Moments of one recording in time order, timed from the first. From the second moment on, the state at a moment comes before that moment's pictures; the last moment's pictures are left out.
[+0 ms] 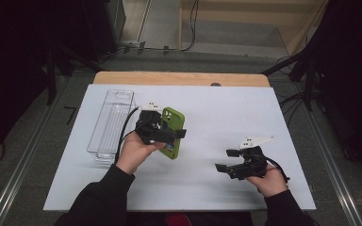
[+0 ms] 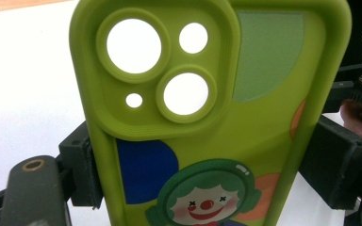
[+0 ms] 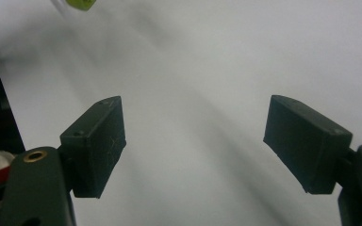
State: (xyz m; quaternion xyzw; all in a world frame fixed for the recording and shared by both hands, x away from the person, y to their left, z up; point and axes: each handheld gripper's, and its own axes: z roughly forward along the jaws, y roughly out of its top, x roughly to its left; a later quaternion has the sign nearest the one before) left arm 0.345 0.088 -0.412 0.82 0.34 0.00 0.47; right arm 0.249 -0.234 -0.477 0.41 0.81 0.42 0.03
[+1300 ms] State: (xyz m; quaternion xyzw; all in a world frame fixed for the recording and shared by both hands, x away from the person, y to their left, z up) left arm 0.354 0.120 -0.385 0.83 0.35 -0.01 0.44; right arm 0.244 -0.245 -0.483 0.47 0.80 0.38 0.04
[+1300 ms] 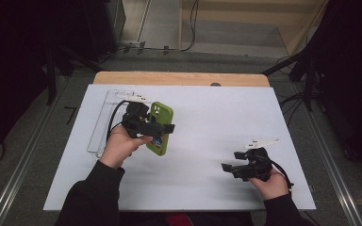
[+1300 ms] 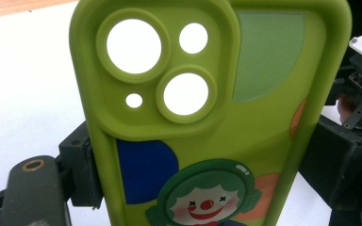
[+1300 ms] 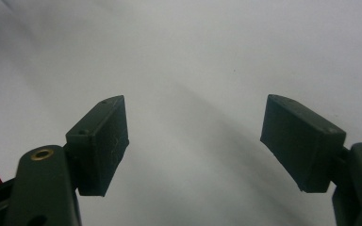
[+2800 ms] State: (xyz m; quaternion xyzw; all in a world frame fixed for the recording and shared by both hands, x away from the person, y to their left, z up) left arm 0.362 0.186 -0.347 0.80 0.40 0.04 0.45; right arm 0.244 -0.246 -0.484 0.47 0.80 0.38 0.03
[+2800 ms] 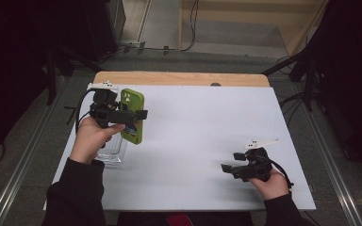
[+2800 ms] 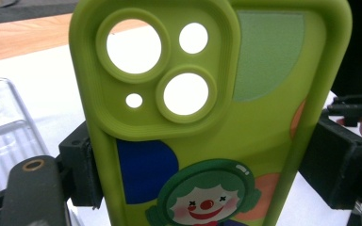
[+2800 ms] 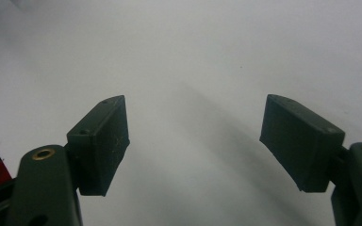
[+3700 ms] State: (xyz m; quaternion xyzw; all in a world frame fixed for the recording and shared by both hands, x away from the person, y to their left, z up) left arm 0.370 0.220 -0.347 0.75 0.47 0.11 0.45; right arm 0.244 -0.246 -0.485 0.47 0.80 0.38 0.02
